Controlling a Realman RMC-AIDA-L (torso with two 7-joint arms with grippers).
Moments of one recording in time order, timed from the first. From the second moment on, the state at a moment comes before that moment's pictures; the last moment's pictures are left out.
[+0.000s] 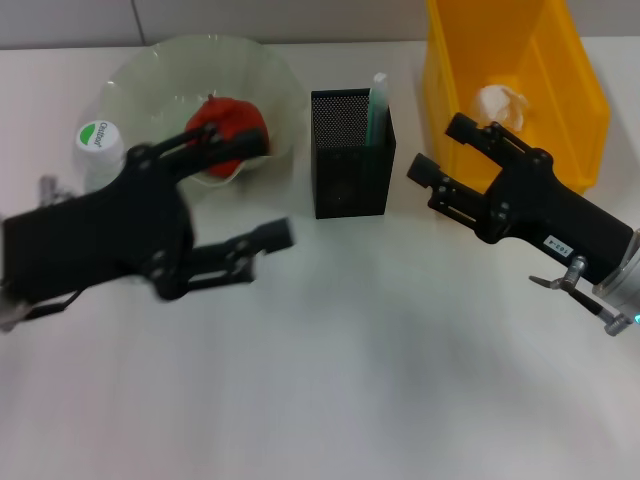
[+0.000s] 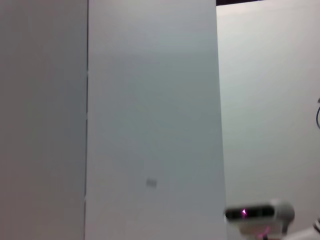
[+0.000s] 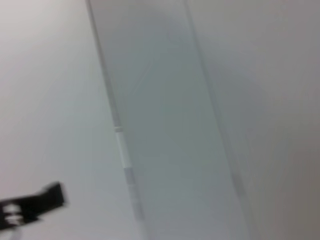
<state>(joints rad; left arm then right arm) -0.24 -2.01 1.27 0.79 1.20 1.72 -1.09 0.40 2.08 -1.45 -0.24 -0.76 -1.50 0.78</state>
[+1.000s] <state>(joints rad) -0.21 -1.98 1.12 0.59 1.44 1.74 -1.04 0.41 2.07 -1.45 -0.50 -1.23 -1.61 0.99</state>
